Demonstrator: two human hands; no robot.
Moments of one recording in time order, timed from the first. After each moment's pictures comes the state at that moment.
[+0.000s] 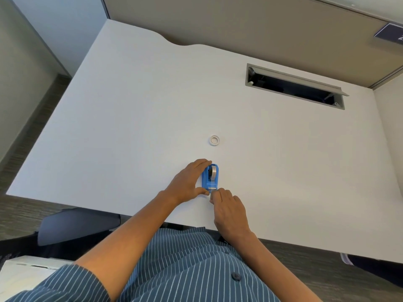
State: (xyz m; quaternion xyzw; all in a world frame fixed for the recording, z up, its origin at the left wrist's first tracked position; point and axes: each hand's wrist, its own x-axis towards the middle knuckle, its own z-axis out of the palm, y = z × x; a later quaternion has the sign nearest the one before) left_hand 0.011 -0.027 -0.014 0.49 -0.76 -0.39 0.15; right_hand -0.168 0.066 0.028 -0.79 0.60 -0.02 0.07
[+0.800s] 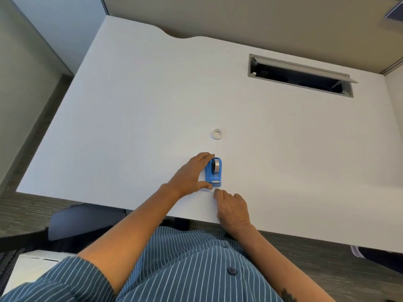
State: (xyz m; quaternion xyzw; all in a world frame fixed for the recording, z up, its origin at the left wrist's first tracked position) left_hand 0.011 -0.030 -0.005 0.50 -0.76 -0.40 0.12; right_hand -0.173 0.072 -0.003 -0.80 0.60 -0.02 0.05
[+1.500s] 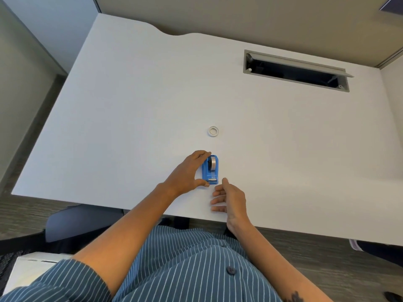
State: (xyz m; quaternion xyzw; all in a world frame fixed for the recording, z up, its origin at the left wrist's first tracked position) left_hand 0.011 -0.030 -0.006 0.49 -0.76 -0.40 0.13; right_hand -0.160 0.061 0.032 -0.14 0.72 -0.34 0.58
